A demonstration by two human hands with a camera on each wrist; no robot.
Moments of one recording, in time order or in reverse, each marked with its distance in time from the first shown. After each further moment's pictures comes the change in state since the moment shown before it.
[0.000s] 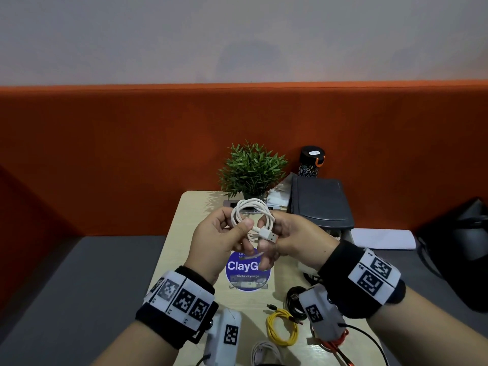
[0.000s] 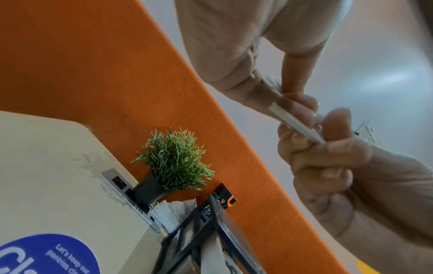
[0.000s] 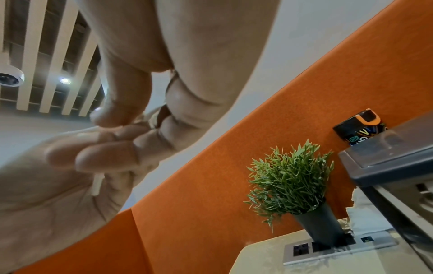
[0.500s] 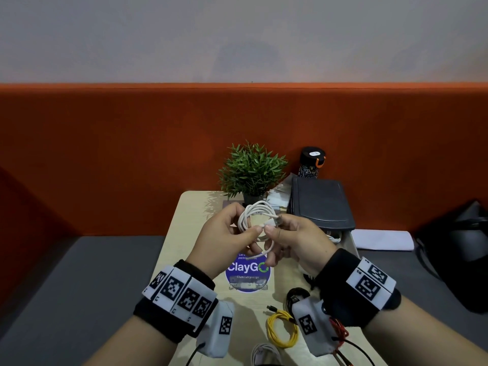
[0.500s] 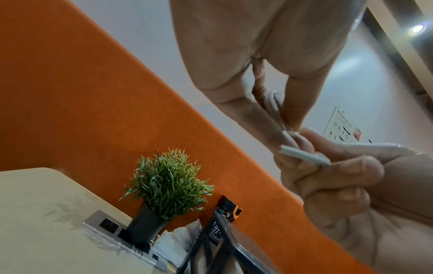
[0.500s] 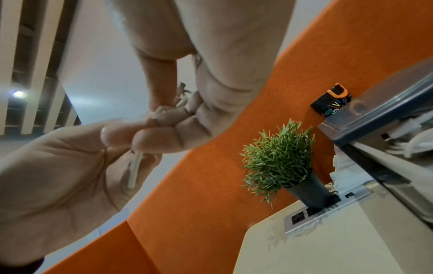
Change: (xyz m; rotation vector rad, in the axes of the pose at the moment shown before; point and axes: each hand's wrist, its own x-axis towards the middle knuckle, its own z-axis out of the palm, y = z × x) left_hand 0.009 0.004 -0.002 0.246 -0.151 -0.010; right_hand 0.002 0.009 0.006 0.174 0.268 0.063
